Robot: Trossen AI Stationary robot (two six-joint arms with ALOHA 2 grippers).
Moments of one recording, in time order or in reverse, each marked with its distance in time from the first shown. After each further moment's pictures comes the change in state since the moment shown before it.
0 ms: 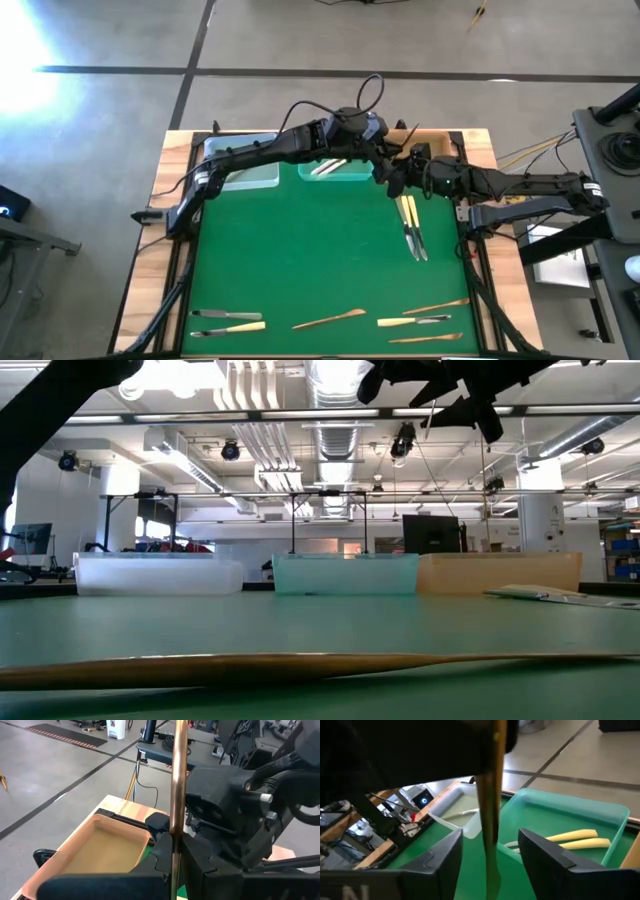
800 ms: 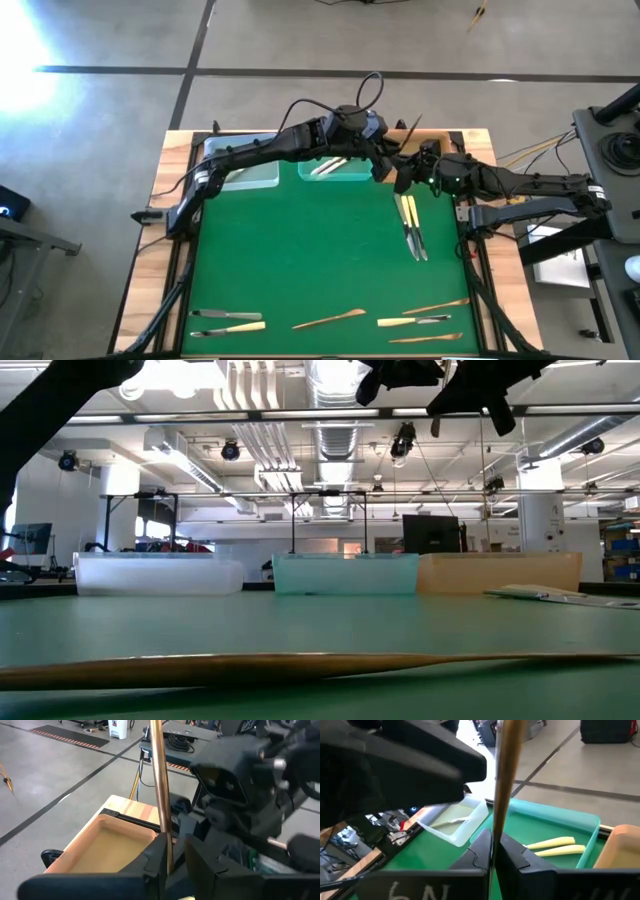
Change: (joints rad) left arm 0.009 0.000 0.000 -0.006 0.003 0.023; right arm -0.001 -0.065 0.016 -0.076 0.061 -0.017
